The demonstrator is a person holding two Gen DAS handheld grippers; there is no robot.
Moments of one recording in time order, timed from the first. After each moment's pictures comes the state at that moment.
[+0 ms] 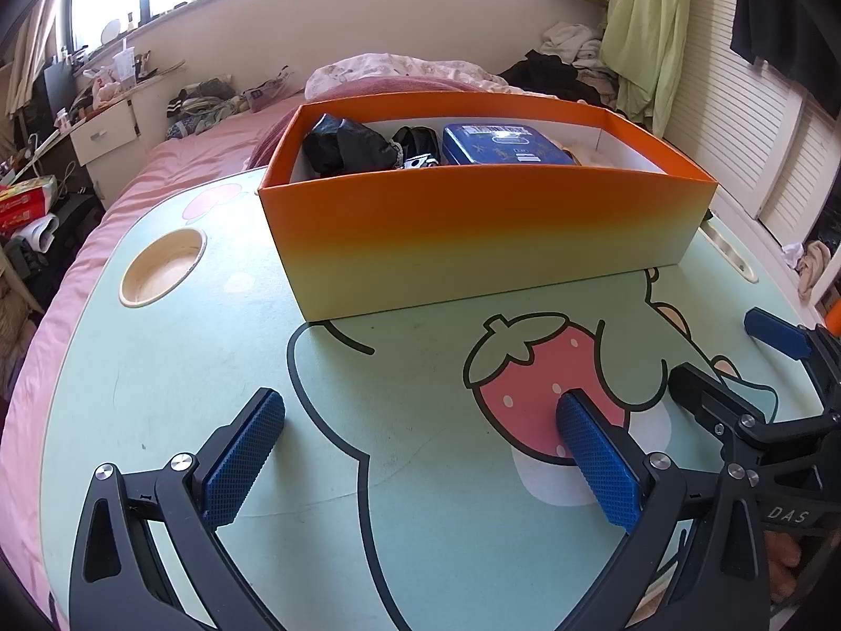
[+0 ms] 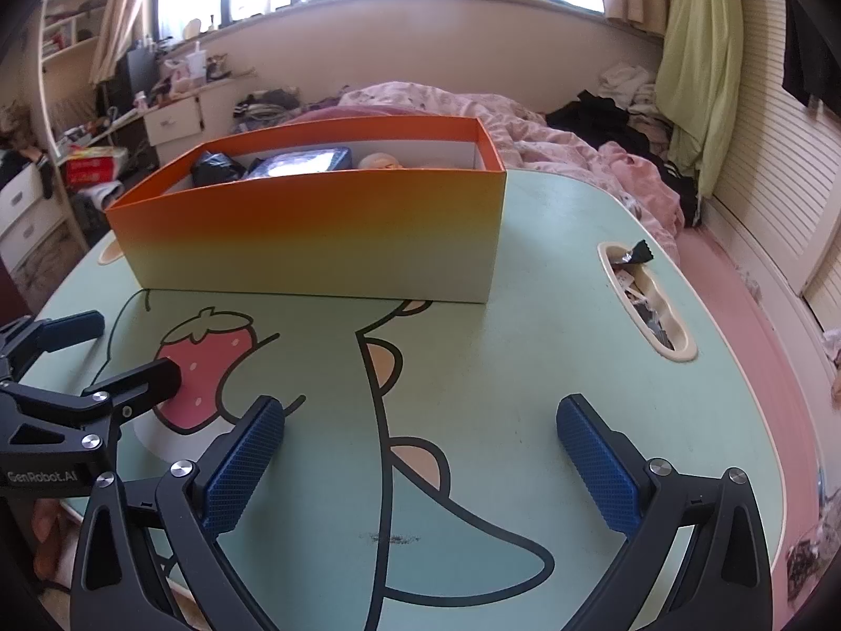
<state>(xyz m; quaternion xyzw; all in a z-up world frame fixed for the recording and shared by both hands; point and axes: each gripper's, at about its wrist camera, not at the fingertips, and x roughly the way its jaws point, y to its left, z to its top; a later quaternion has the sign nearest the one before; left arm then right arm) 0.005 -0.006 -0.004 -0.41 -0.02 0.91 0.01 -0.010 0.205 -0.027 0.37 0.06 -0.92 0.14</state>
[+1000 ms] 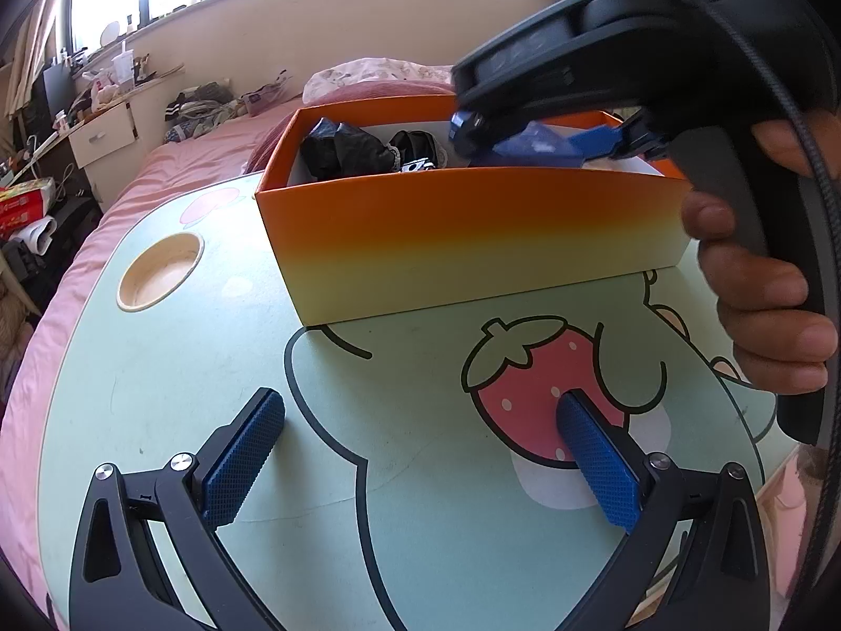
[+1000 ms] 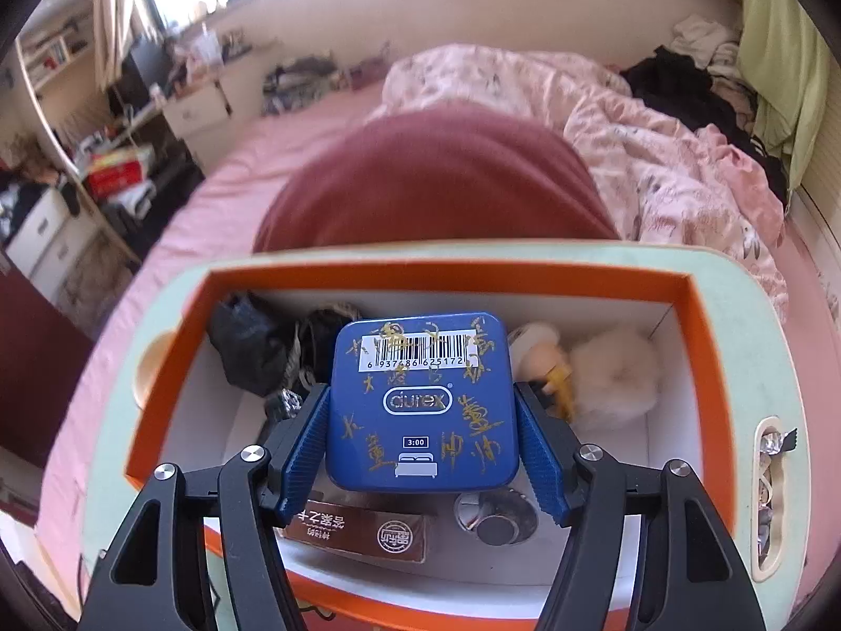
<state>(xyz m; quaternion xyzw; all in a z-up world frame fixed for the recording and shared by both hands) 0.003 -0.004 0.000 -0.41 -0.02 0.91 0.02 -0.149 0.110 0.023 0.45 0.01 -0.87 0.20</state>
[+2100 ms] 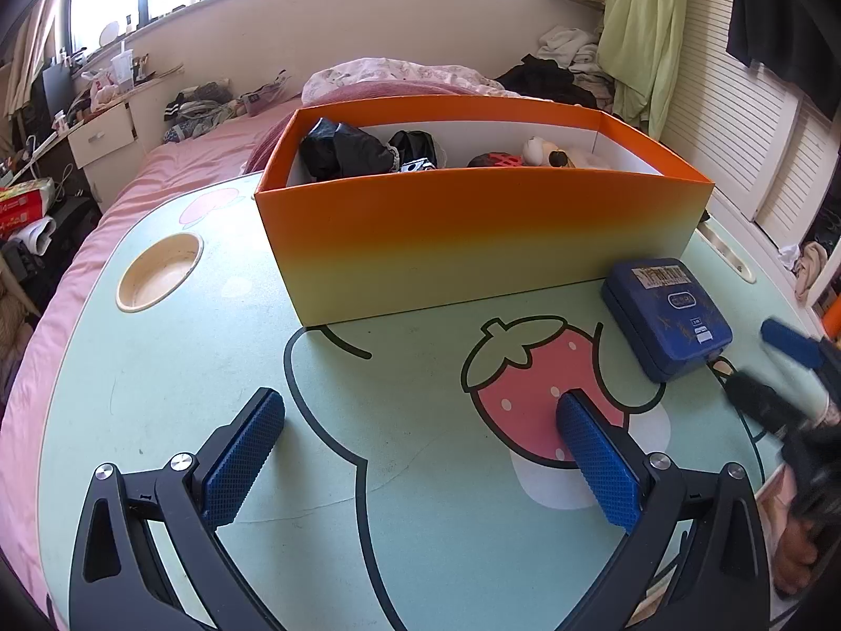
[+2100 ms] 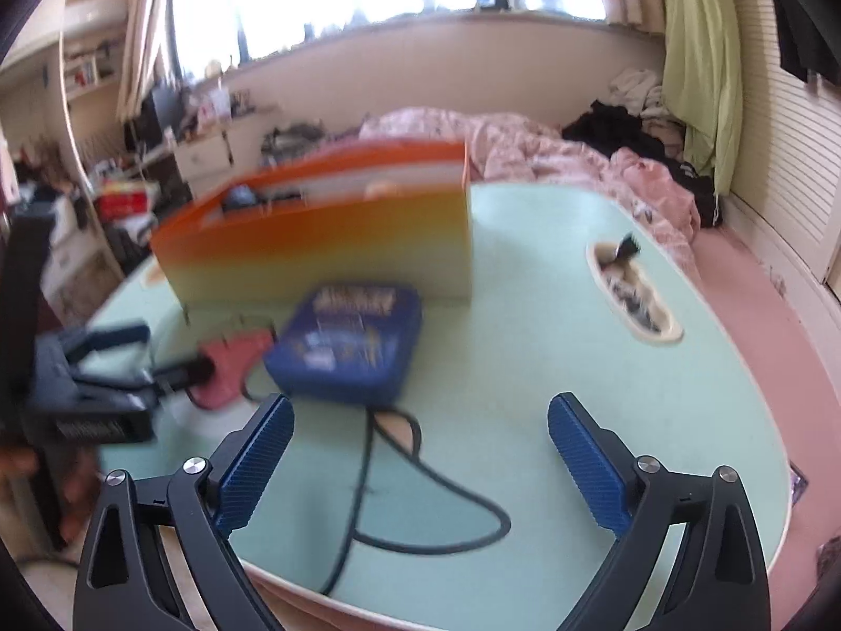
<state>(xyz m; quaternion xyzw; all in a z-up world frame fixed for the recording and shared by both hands) 0.003 -0.004 0.000 -0.41 -0.02 0.91 0.02 0.005 0.232 -0.023 0.34 0.03 -0.92 0.18</state>
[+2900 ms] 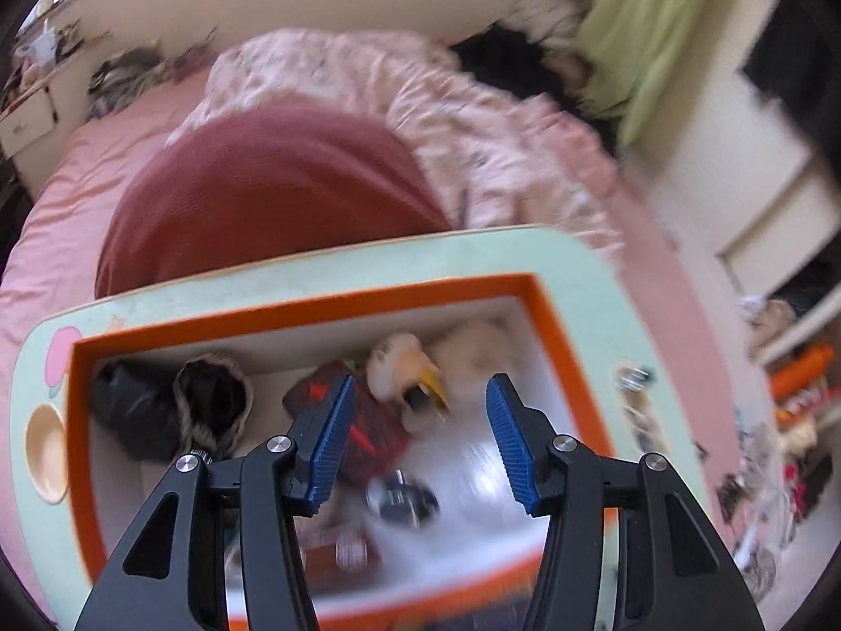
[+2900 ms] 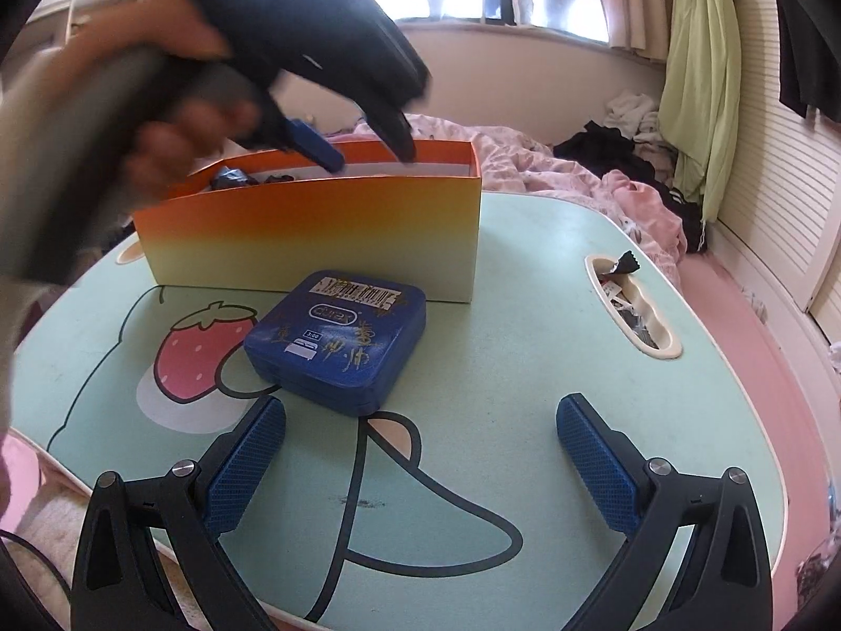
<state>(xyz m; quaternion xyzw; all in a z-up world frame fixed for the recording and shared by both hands) -0.181 0.079 0.058 -0.50 -0.07 0.86 0.07 0.009 0.223 -0.033 0.32 0.06 -0.93 0.16</state>
